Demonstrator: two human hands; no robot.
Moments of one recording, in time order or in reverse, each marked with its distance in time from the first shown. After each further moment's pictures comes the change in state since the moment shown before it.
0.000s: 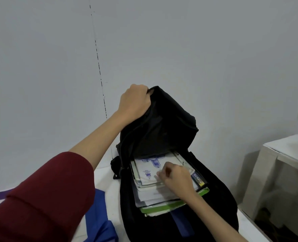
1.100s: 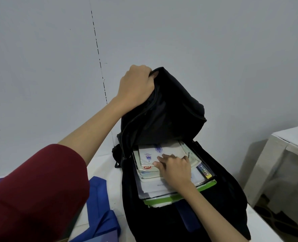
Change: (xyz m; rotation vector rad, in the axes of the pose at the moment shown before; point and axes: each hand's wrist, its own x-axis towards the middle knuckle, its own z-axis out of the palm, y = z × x) left_hand 0.000 -0.009 0.005 -0.059 0.002 -0.013; right_hand 0.018 0.011 0.045 -0.476 0.094 -0.133
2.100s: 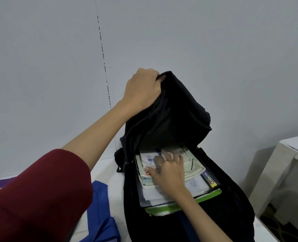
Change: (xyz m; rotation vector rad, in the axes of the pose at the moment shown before) left_hand 0.004 0.003 -0.001 0.013 0.002 0.012; right_hand 0.011 -0.025 -0.005 0.120 -0.059 0.042
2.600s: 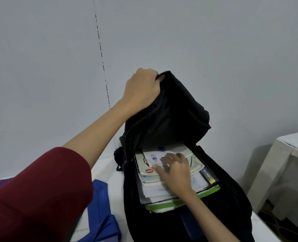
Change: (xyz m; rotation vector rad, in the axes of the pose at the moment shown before) left_hand -0.001 -0.002 0.004 0.016 -0.012 0.024; right_hand -0.008 0.021 0.004 0.126 0.097 0.031
